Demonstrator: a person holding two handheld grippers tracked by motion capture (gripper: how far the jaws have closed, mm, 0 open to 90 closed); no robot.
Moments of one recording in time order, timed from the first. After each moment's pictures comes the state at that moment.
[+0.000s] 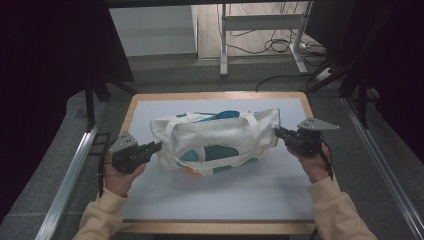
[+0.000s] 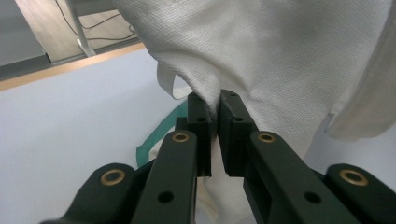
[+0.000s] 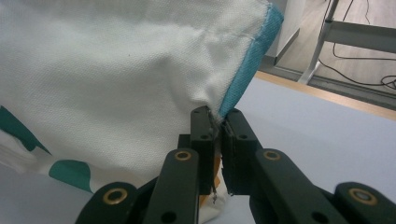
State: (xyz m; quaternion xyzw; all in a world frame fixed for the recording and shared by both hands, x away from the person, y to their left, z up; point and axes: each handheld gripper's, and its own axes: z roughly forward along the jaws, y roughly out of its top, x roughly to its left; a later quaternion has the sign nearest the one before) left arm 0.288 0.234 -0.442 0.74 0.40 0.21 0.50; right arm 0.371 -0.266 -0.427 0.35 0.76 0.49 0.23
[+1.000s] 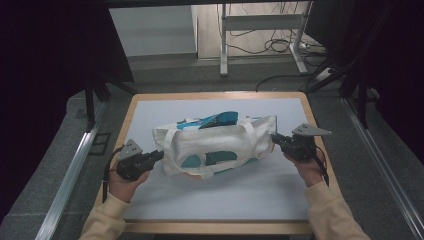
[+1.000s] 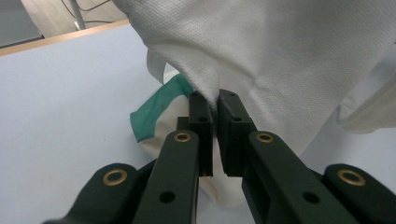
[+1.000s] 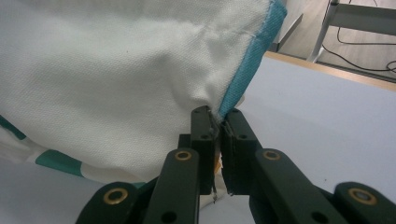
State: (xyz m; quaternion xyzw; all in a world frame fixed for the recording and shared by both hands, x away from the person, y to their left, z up) left arm 0.283 0.229 -0.471 0.75 0.42 0.20 0.48; right arm 0.373 -0.262 -0.454 0.36 0.77 0.48 0.22
